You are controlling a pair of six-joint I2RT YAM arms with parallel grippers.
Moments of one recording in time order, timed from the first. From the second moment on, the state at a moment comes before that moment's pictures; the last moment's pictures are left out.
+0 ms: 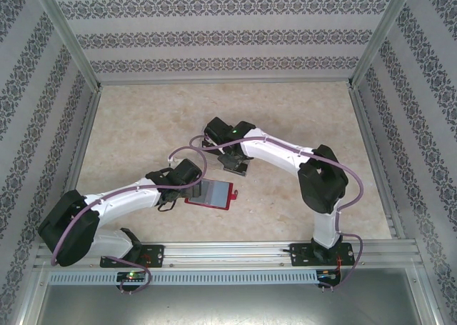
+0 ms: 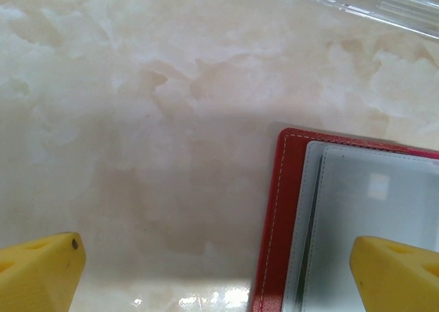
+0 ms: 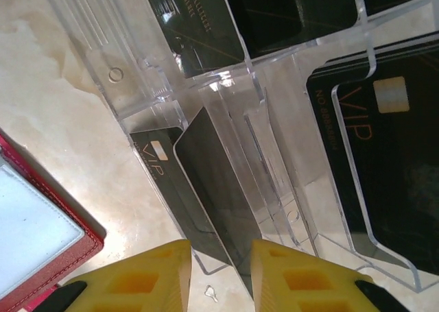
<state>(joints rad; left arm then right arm) -0.71 1.32 0.65 -0.51 -0.35 -0.68 0.81 1.93 1.55 -0.97 0.25 -0.03</state>
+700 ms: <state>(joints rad) -0.71 1.31 0.65 -0.50 -0.35 -0.68 0.81 1.98 1.58 -1.00 0.32 -0.09</state>
